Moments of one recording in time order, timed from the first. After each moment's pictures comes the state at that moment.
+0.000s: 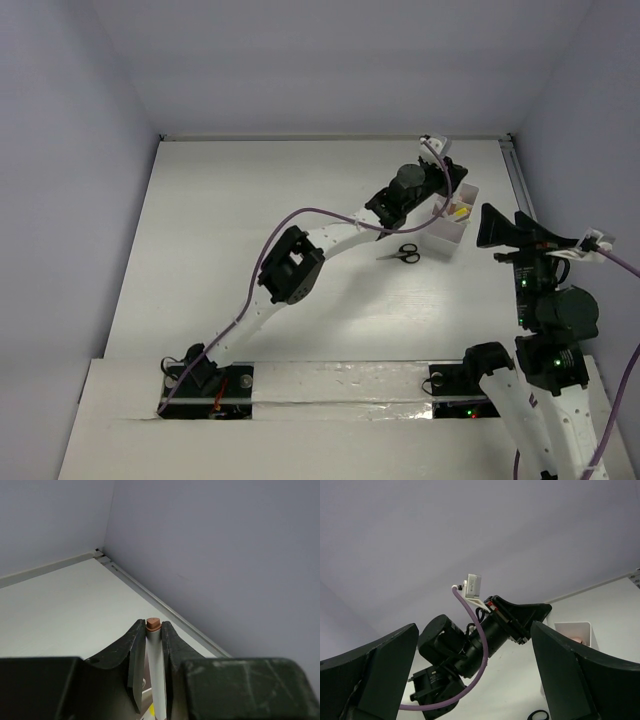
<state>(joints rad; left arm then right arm) -0.93 2.55 2.22 0.48 -0.01 -0.38 0.21 0.27 0.69 -0.06 0.21 0.48</state>
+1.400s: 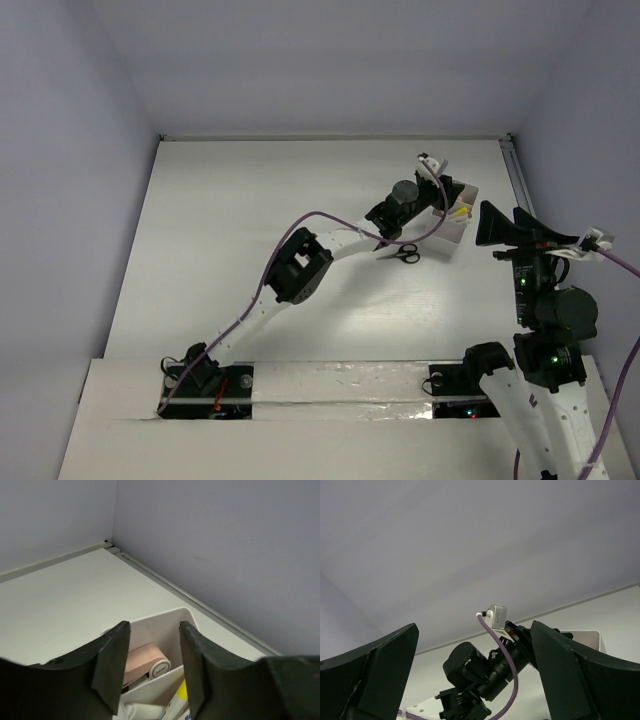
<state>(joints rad) -0.93 2.64 2.16 0.66 0.00 -0.29 0.21 0.28 0.67 0.01 0.19 0.48</state>
